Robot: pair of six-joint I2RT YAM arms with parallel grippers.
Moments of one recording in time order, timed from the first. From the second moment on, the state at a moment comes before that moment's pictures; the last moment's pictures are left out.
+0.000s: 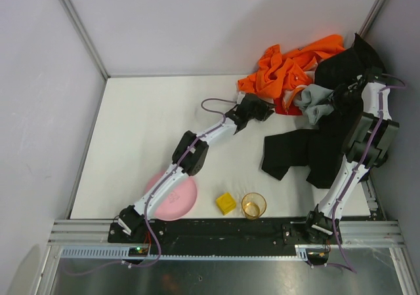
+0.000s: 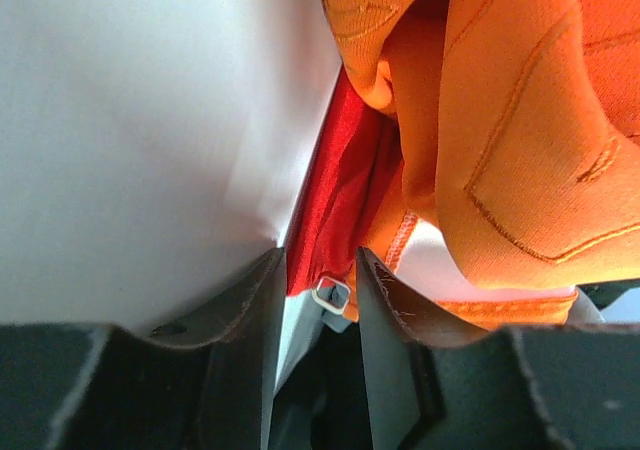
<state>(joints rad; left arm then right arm) -0.73 2.96 2.60 -0.02 0.06 -1.62 -0.43 2.22 2.01 -1.01 -0.58 0.44</state>
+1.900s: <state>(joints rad) -0.70 2.67 2.07 0.18 0.03 -1.37 -0.46 2.21 1.95 -0.96 -0.67 0.44</state>
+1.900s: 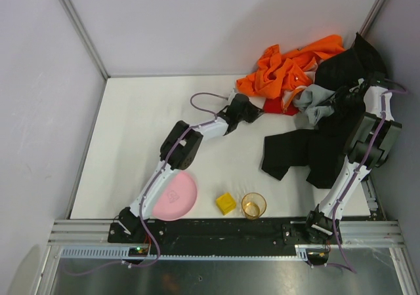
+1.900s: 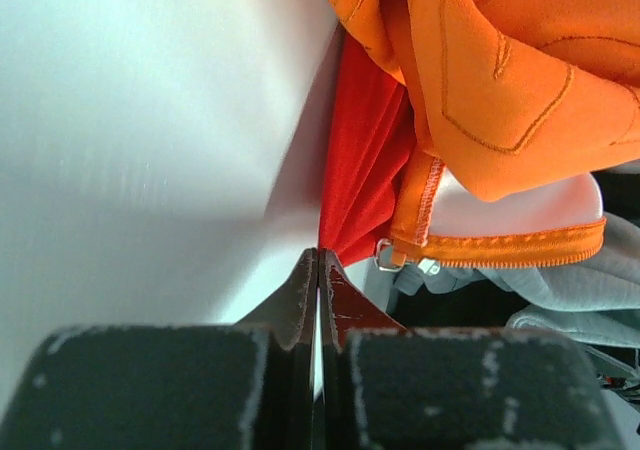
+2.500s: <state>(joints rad) -0.66 2.31 1.53 0.18 0.12 -1.22 -0.43 2.14 1.89 -0.92 -0.71 0.43</state>
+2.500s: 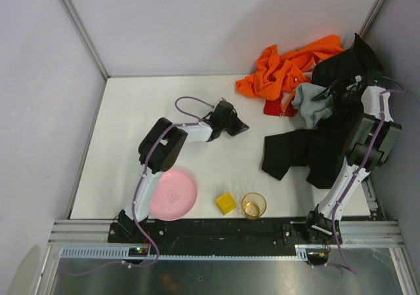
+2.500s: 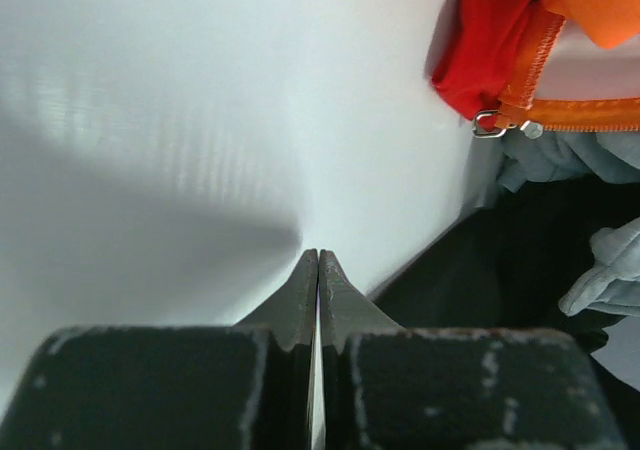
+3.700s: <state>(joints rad) -0.70 2.85 2.44 0.05 0.21 -1.31 -0.41 2.13 1.85 -0.91 -0.71 0.43</state>
